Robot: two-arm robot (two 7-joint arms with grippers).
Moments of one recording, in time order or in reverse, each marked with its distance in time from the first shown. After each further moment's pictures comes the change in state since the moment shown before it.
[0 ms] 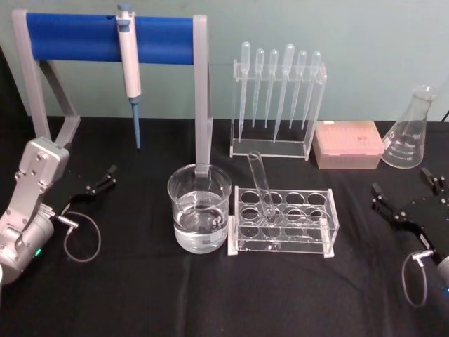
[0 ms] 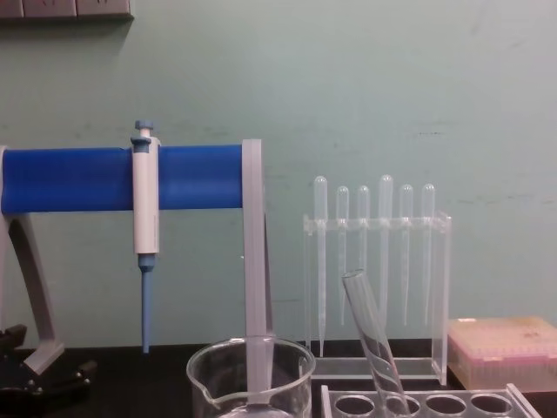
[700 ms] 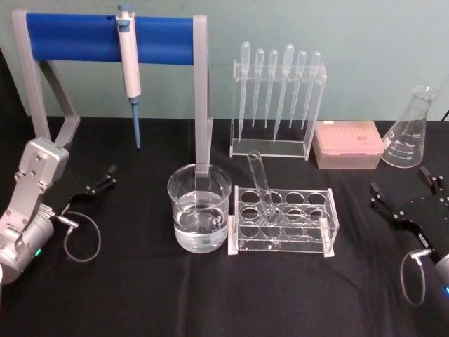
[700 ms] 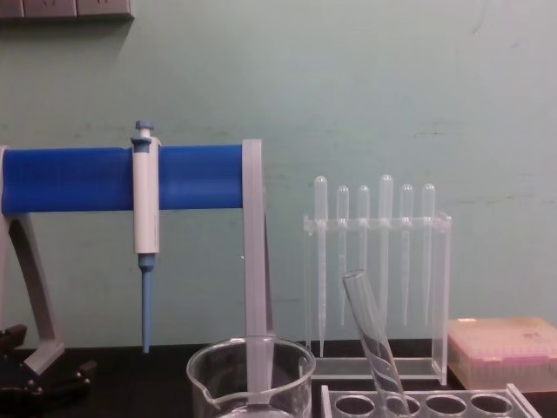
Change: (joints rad) left arm 0.000 0.000 0.000 0.000 0.000 0.000 0.000; right arm 0.009 -0.014 0.003 0.022 -0.010 -0.020 0.006
